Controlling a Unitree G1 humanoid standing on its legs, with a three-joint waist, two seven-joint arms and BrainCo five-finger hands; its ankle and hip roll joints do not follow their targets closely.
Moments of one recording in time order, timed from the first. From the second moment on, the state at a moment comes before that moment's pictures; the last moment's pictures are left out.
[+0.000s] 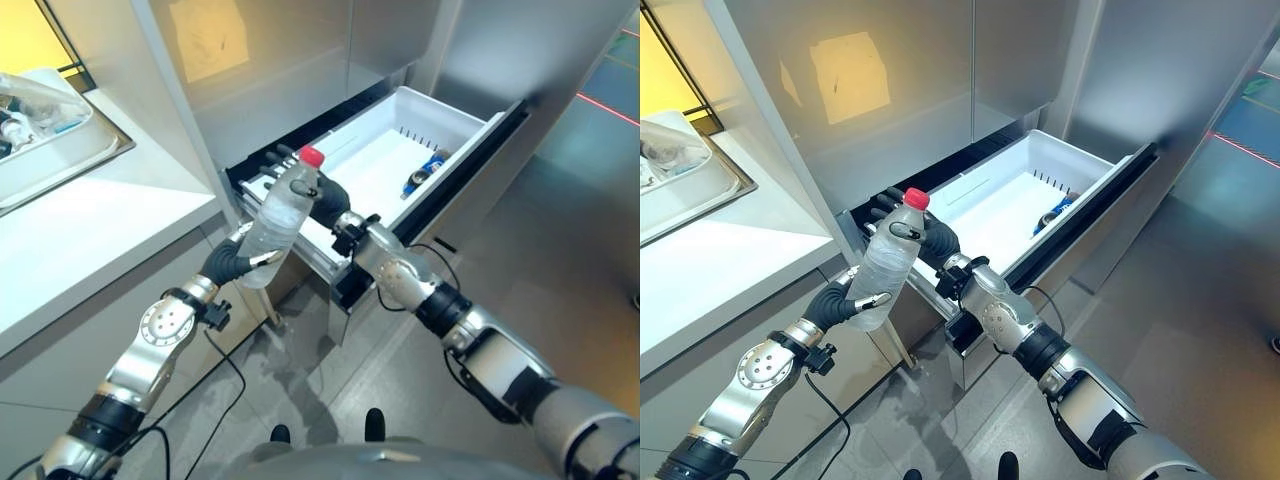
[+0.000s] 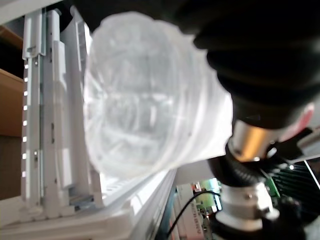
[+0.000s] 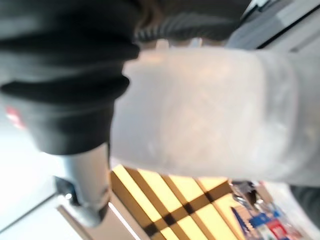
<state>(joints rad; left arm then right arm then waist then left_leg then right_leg) -0.05 0.69 -0.25 -0.02 -0.37 -0.22 -0.16 -0.74 -0.18 0.69 0.39 1.14 -0.04 0.21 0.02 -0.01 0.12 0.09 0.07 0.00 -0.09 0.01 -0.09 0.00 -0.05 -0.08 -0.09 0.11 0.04</state>
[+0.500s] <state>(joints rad) -0.05 0.67 -0.25 -0.02 -0.33 -0.22 -0.14 -0.70 -0.21 0.74 0.39 1.13 0.01 0.24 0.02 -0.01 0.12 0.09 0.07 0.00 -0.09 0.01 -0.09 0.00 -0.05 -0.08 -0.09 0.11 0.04</state>
